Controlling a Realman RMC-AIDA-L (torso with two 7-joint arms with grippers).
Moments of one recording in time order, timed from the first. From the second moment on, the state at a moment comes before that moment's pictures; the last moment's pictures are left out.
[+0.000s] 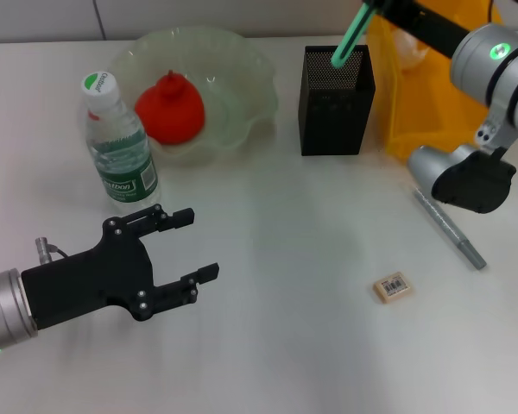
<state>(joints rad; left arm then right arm) -0.35 -2.07 0.82 0.38 1.73 1.61 -0.67 0.31 2.08 1.37 1.27 0.91 -0.13 0.05</state>
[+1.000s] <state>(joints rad) -0.36 -2.07 0.82 0.34 1.73 1.57 -0.53 0.30 2.09 1.18 1.12 0.64 0.20 0.05</state>
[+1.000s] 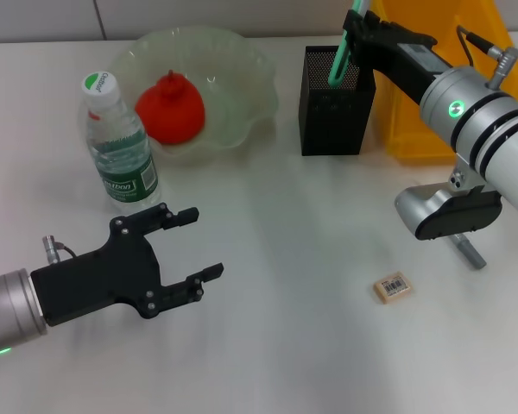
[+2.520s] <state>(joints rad) -0.37 -2.07 0.79 0.24 1.71 1.66 -0.59 0.26 2.04 1.33 1.24 0.64 0.27 1.38</state>
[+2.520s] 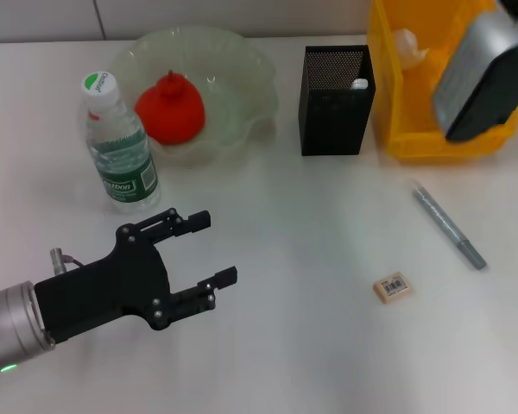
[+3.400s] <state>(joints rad) -0.36 -2.07 0.74 0.19 1.67 1.59 -0.61 0.33 2.07 1.30 1.28 0.59 0.28 2.95</state>
